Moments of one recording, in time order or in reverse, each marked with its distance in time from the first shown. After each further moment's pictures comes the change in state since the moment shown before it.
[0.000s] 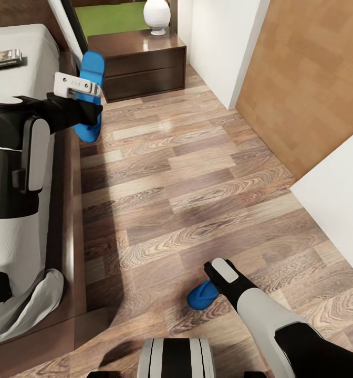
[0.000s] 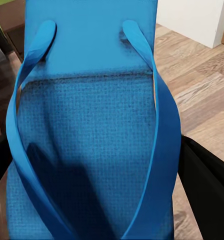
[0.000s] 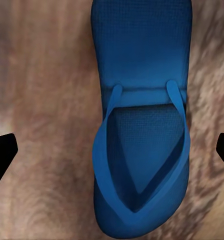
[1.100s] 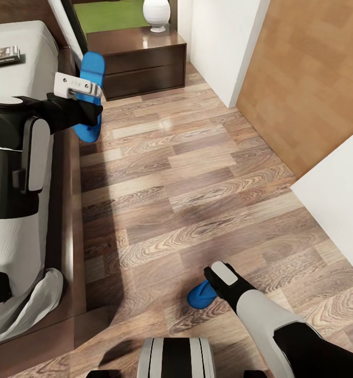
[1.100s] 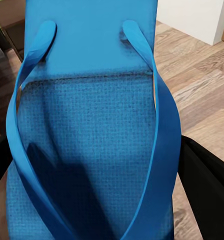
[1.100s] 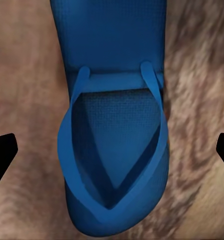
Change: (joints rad) left arm 0.001 0.000 -0.001 0.000 0.001 0.000 0.000; right arm 0.001 0.004 0.006 0.048 -0.007 0.002 0.005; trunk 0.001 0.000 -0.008
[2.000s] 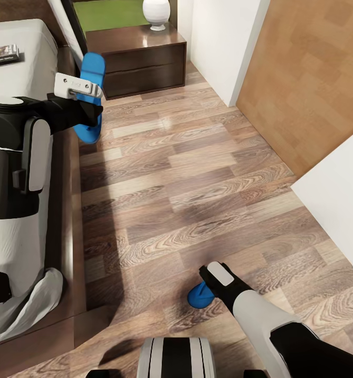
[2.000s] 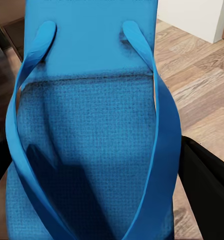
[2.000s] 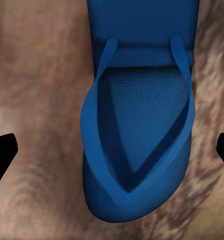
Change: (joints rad) left arm 0.001 0.000 -0.001 0.000 -0.001 0.000 0.000; right arm 0.001 0.023 0.008 -0.001 0.007 0.002 0.029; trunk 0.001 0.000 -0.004
